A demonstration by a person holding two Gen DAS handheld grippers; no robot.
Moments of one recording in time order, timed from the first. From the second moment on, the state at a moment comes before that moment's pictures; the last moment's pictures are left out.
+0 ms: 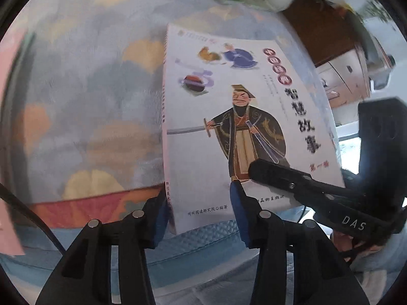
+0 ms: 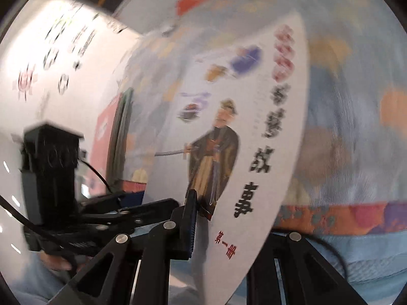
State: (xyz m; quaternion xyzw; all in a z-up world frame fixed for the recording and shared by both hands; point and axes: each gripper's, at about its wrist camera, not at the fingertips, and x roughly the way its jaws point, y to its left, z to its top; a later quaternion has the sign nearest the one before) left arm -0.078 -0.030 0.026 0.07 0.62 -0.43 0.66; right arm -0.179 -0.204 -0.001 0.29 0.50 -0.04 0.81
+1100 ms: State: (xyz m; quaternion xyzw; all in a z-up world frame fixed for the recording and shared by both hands) left arm -0.053 0.062 0.096 0.06 0.50 -0.31 0.80; right arm -0.096 -0.074 0.068 0.08 0.44 0.09 0.89
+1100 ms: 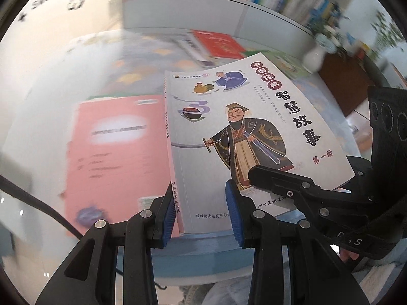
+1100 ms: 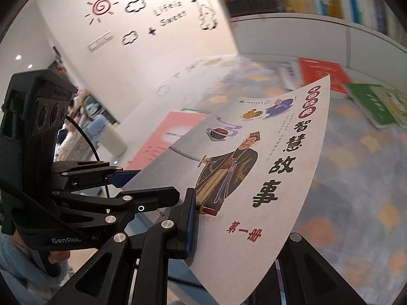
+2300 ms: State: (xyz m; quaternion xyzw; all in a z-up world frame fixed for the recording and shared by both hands) left arm -0.006 0.158 0.095 0.15 0.56 -0.17 0.80; right arm -0.028 0.018 0.028 0.15 0.59 0.11 0.79
